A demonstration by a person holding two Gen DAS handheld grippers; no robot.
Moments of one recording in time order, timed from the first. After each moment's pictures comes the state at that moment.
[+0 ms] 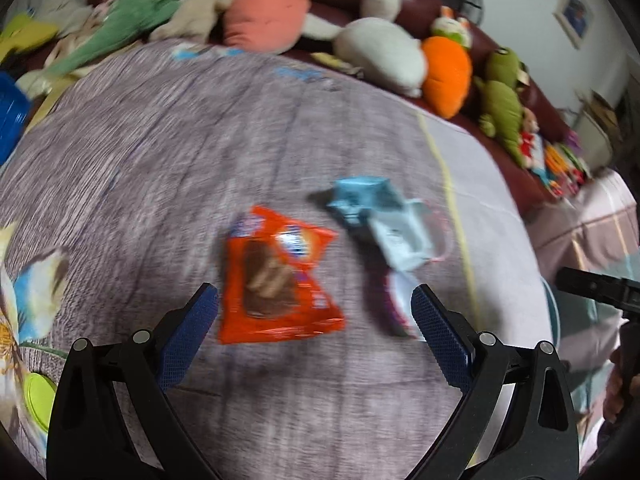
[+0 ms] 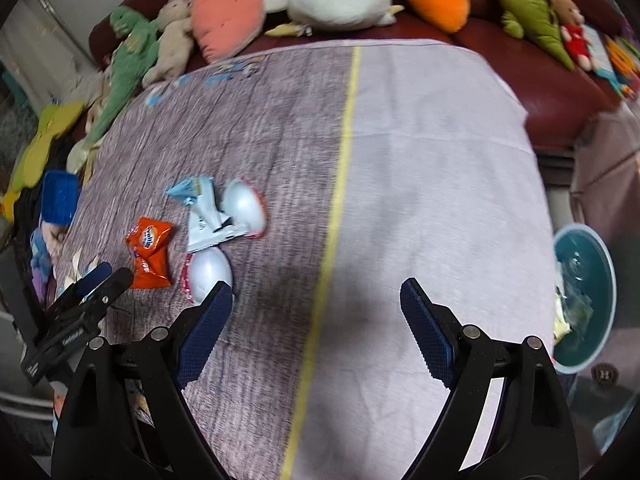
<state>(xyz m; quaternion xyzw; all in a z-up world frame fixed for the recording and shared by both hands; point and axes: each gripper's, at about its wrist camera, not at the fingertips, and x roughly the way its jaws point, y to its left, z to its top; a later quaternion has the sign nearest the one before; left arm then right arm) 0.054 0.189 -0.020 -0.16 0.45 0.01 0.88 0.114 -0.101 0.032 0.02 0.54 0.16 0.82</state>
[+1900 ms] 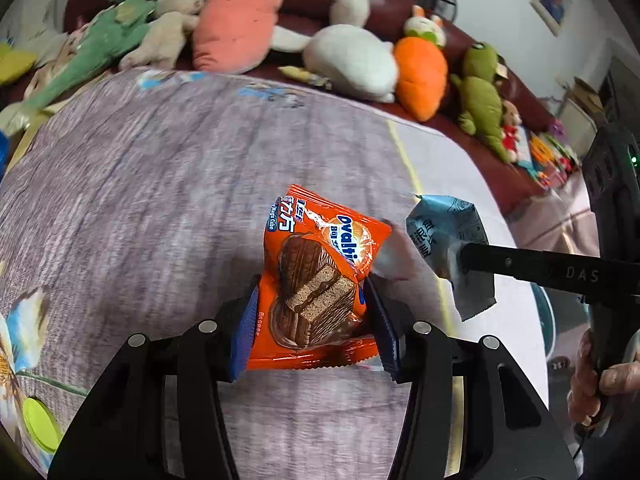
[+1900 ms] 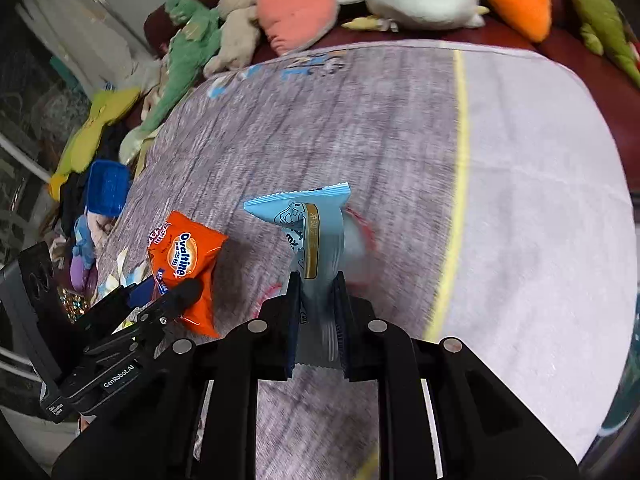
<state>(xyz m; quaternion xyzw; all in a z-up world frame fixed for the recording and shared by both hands) 0.075 0.140 0.006 -0.12 0.42 -0.02 0.90 0.148 -0.047 0.018 0.05 0.53 0.28 0.80</state>
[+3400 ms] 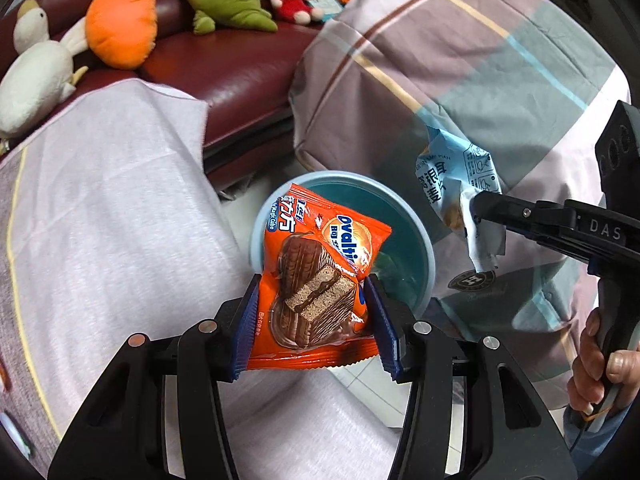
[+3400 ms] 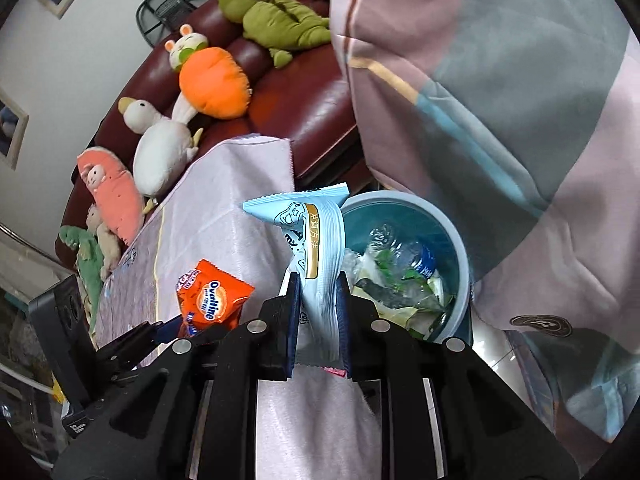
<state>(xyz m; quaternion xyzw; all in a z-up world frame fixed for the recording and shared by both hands) 0.133 -0.311 -0.027 0.08 0.50 -0.30 0.81 0.061 -0.520 -0.004 0.31 0.42 0.01 0.85</state>
